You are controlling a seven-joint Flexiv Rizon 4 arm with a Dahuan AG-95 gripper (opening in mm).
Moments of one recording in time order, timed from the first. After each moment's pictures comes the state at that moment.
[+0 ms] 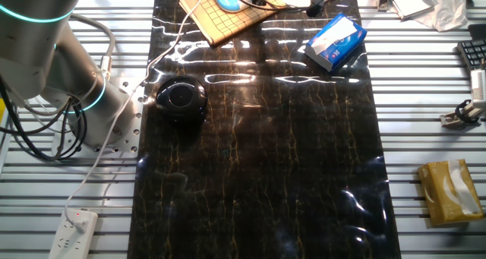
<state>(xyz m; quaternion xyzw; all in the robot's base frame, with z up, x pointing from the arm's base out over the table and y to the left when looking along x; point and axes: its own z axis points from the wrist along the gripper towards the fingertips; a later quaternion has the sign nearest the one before) 0.373 0.375 0.052 0.06 -0.94 -0.32 0.13</state>
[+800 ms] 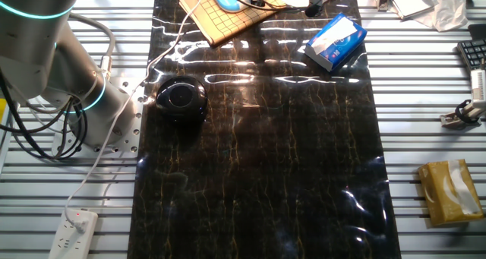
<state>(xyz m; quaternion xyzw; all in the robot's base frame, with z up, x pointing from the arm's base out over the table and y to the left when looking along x) 0.370 0.374 0.050 0.06 -0.94 -0.31 0.13</state>
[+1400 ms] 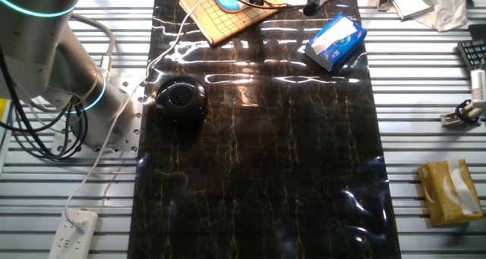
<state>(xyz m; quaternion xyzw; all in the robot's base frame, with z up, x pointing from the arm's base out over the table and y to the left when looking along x) 0.368 0.380 0.046 0.05 -0.94 -0.31 0.13</state>
